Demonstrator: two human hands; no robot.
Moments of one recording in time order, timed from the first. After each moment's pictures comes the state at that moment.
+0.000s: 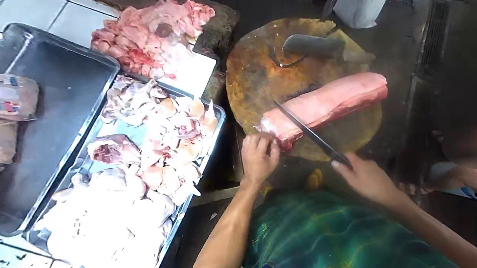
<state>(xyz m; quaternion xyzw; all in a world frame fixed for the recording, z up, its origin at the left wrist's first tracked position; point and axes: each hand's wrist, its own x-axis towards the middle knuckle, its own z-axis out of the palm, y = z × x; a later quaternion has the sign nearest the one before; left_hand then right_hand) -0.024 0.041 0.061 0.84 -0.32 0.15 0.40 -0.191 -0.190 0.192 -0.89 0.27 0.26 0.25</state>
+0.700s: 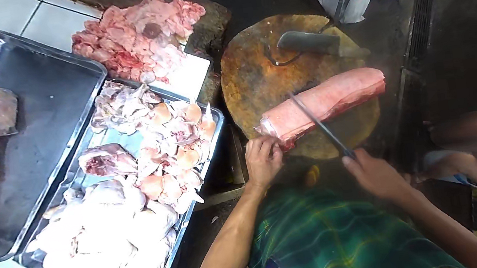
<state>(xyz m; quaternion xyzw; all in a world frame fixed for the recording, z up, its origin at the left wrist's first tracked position) -0.026 0.043 0.045 0.82 -0.32 0.15 0.44 -0.192 -0.183 0.212 -0.87 0.30 0.28 0.27</state>
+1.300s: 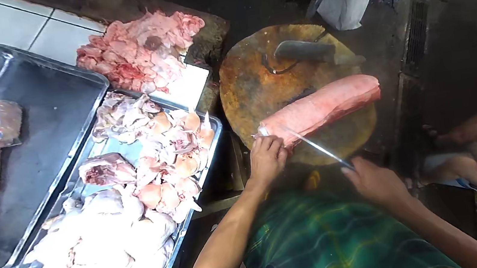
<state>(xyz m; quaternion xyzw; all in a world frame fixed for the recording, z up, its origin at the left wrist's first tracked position) -0.012 0.020 0.048 0.86 -0.39 0.07 0.33 -0.207 -0.194 0.195 -0.92 0.28 0.25 0.12</state>
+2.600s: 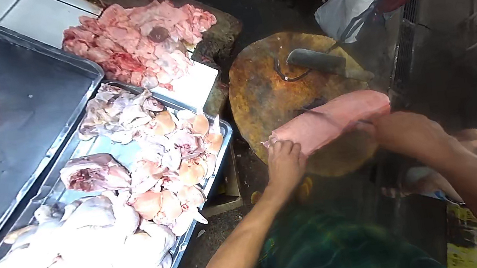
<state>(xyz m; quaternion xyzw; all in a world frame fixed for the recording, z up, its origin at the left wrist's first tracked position) -0.007 0.001 0.064 0.88 -0.35 -0.02 0.32 -0.058 -0.222 0.265 -0.91 0.26 0.31 -0.05</state>
